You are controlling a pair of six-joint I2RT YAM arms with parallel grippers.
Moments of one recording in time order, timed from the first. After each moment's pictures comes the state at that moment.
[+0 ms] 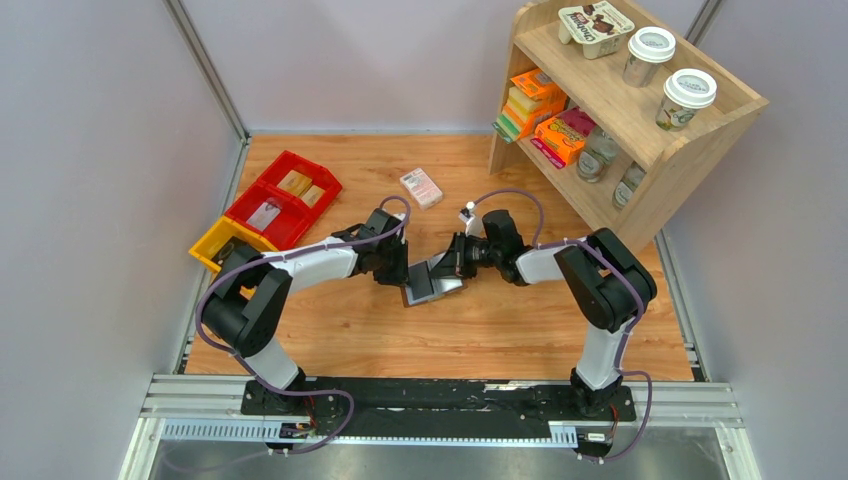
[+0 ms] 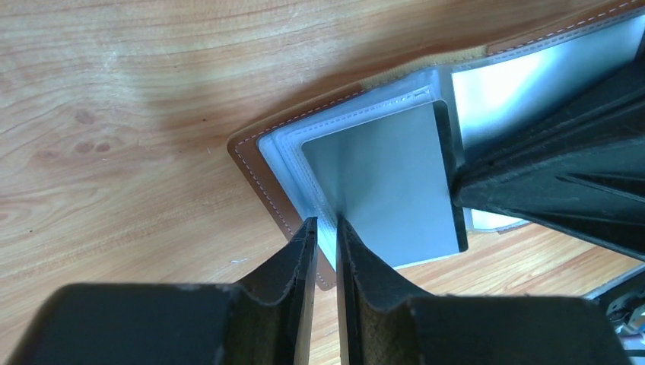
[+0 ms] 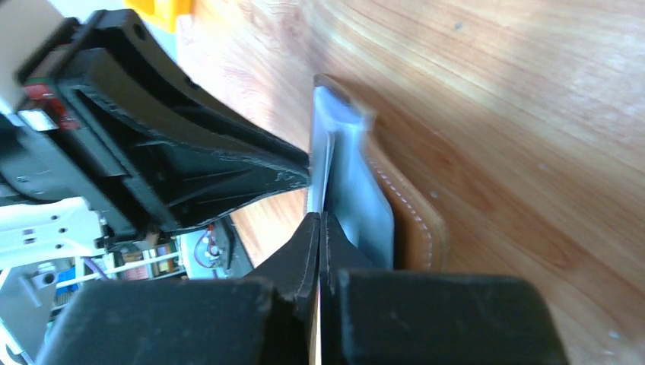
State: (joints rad) left arm -0.62 1.65 0.90 -0.29 0.16 -0.54; right arm 0.53 1.85 0.78 0.47 -0.72 0.81
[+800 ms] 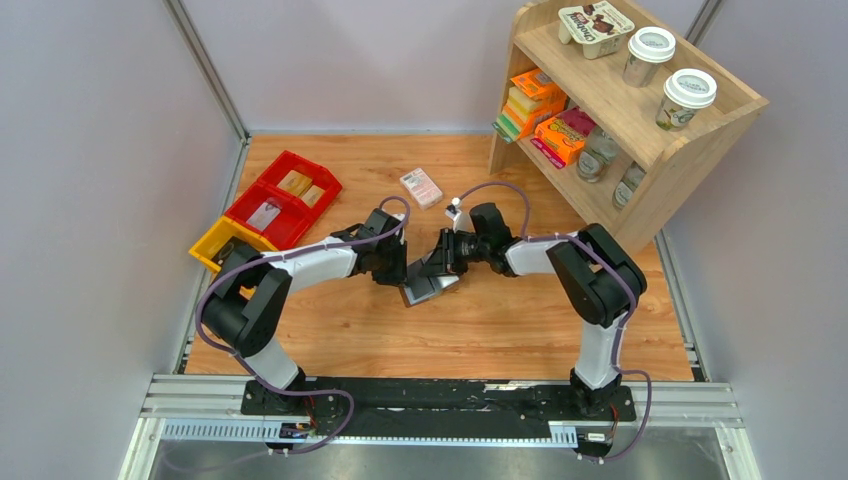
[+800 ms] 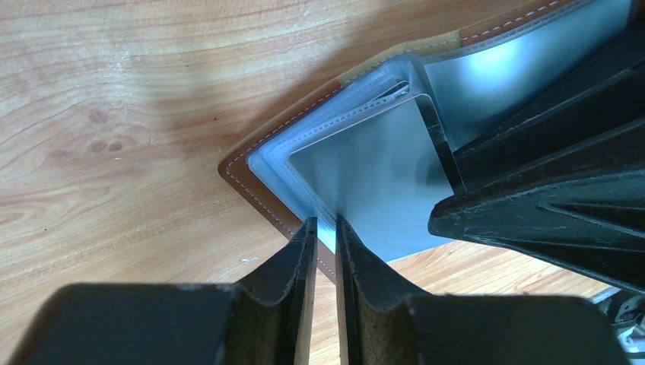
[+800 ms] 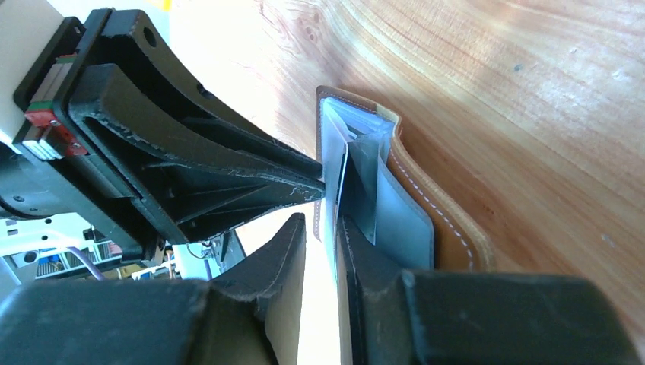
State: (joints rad) left arm -0.61 1.64 0.89 -0.30 0.15 -0.52; right arm 0.56 1.89 0.90 0.38 -0.75 0.75
